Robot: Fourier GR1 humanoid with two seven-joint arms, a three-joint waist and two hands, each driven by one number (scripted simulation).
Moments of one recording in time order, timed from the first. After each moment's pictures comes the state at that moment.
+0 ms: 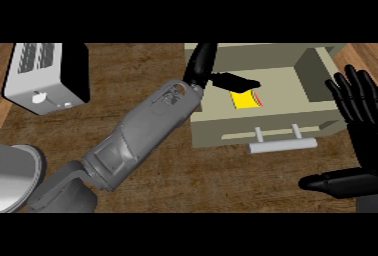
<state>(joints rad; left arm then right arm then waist) -1.25 0.00 -0.66 -0.48 0.61 0.50 -0.33 -0.12 -0.17 -0.17 -1.88 -0.16 0.30 -0.04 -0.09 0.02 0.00</state>
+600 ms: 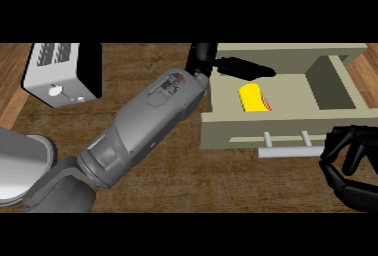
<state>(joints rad) -1.29 0.02 -0.57 -0.57 0.68 0.52 -0.35 -0.05 -0.28 -0.15 -2.02 -0.16 0.43 0.02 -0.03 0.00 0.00</state>
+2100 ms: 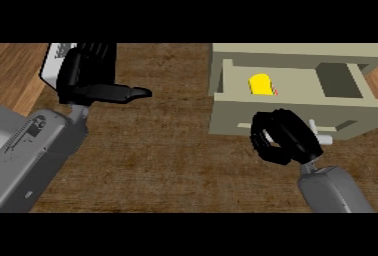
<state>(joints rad) -0.67 0.49 -0.39 -1.27 0.70 0.36 -0.23 -0.26 -0.28 0.23 -1.48 0.81 0.11 -0.13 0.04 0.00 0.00</state>
